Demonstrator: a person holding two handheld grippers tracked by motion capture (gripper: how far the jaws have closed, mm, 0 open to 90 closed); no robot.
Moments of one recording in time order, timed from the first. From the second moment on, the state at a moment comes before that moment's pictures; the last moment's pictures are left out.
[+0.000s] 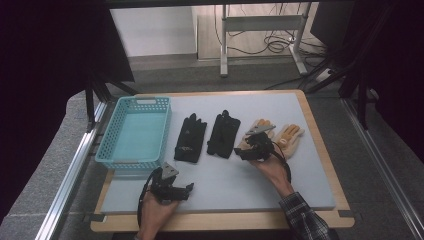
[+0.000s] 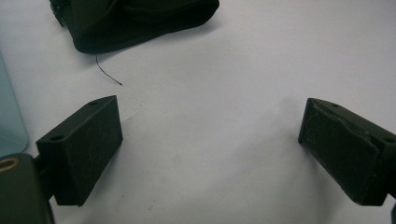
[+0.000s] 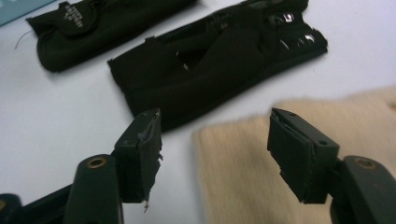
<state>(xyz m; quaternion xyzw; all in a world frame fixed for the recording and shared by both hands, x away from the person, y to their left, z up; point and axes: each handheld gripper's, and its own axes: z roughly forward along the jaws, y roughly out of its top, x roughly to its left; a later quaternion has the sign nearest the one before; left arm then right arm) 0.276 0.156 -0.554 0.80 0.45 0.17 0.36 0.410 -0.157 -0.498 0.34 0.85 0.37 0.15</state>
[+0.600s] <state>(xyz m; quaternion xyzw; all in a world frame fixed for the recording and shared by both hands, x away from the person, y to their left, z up) 0.276 0.156 -0.554 0.80 0.45 0.17 0.36 0.481 -0.098 -0.507 0.36 0.86 0.34 0.15</state>
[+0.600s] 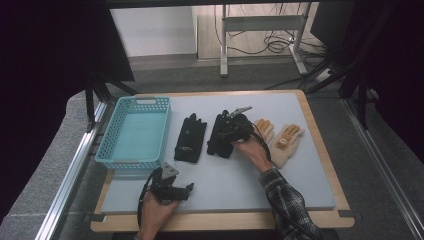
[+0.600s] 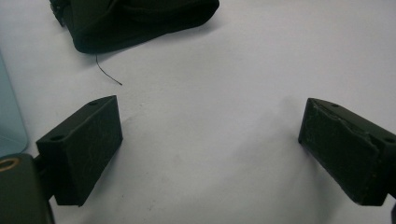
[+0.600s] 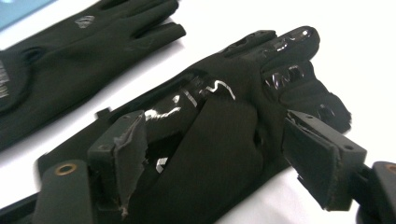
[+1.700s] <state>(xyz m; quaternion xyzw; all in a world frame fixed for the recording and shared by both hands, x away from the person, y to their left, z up) 0.276 0.156 -0.554 0.80 0.45 0.17 0.36 0.464 -0.106 -0.468 0.34 0.86 0.37 0.12</state>
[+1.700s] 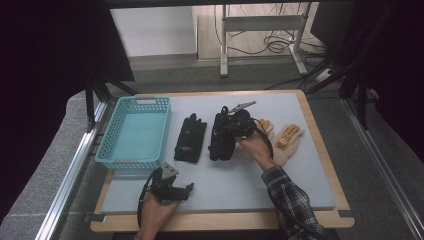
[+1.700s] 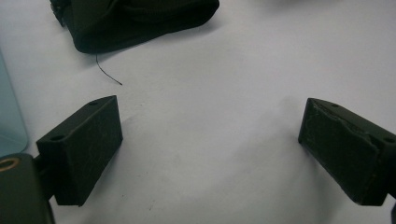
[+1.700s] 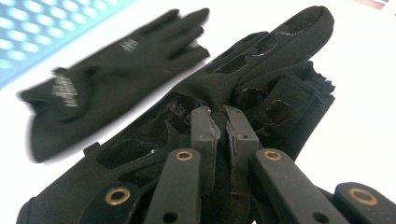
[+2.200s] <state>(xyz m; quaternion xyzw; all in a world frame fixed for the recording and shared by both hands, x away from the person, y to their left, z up) 0.276 0.156 -0.555 0.80 0.45 0.17 0.36 0.364 -0.118 -0.452 0.29 0.86 0.40 0.09</state>
